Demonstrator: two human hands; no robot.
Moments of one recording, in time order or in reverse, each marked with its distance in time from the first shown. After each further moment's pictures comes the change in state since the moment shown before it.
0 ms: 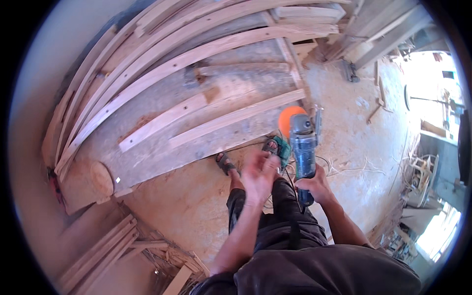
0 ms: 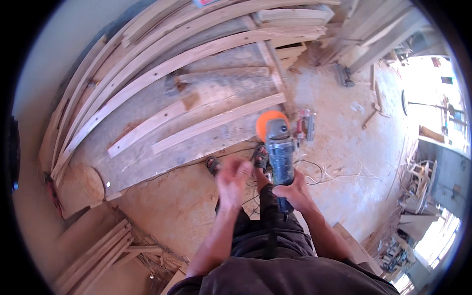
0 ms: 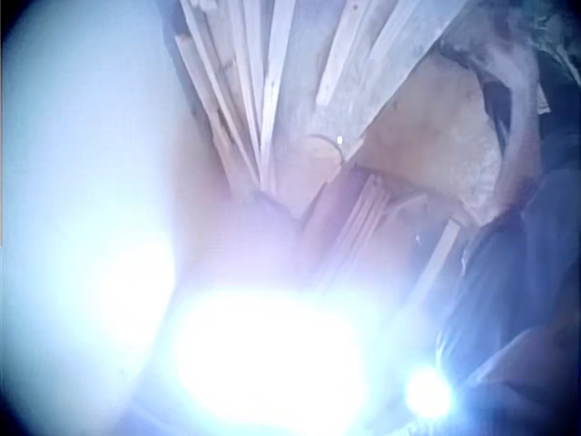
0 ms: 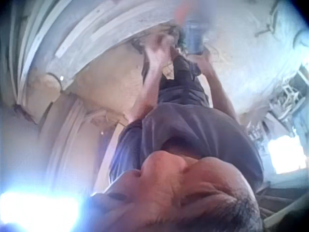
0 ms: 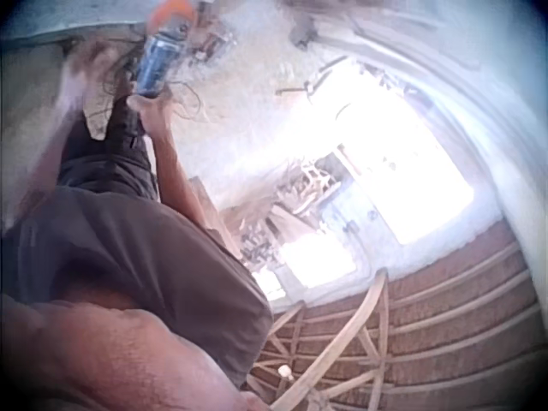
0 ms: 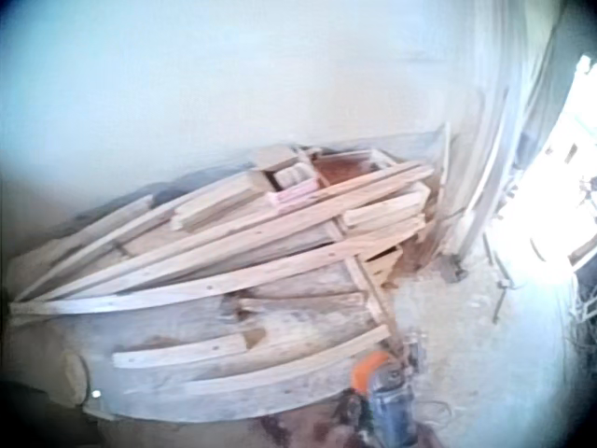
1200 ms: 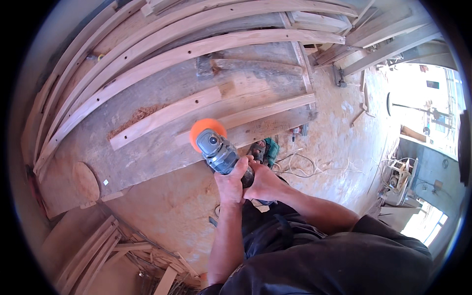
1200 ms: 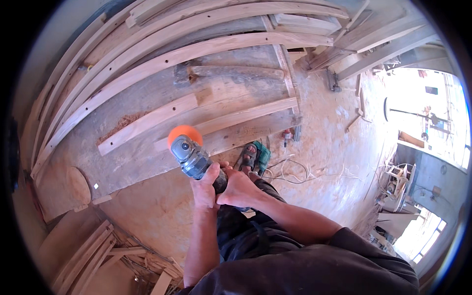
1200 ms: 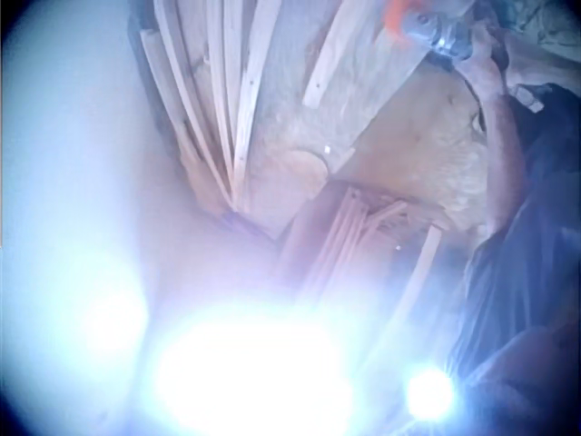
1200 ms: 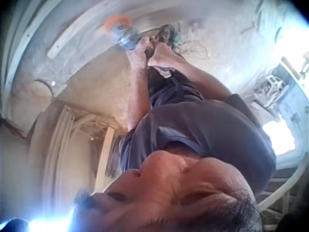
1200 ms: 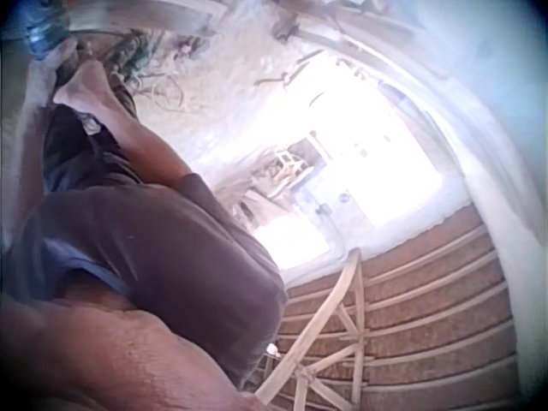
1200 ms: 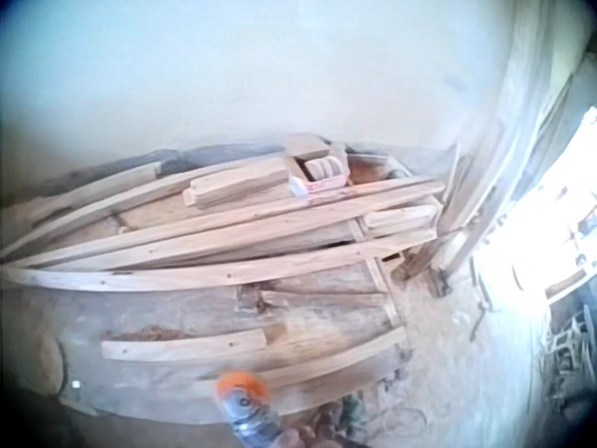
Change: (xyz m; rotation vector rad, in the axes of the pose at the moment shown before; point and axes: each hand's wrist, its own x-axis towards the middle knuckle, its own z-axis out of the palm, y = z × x) left_hand 0.020 0.019 -0.095 -0.667 0.155 -0.273; right_hand 0.042 -0.046 0.168 -0.527 -0.427 0.029
